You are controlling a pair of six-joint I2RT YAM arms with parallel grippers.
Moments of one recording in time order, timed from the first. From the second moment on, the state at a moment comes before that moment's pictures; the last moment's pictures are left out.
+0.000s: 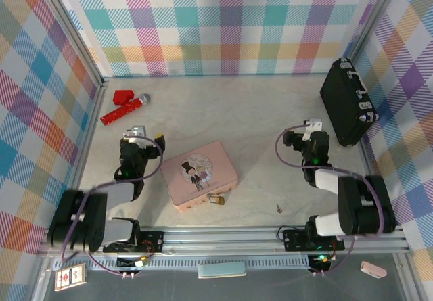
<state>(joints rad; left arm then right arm) -0.12 1.22 0.27 0.72 -0.14 -0.08 0.05 1.33 0.38 0.62 0.05 0.07</state>
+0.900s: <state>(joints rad) -0.15 0.69 0.80 -0.71 0.14 -0.64 0.09 0.87 0.84 -0.70 -0.26 0.51</state>
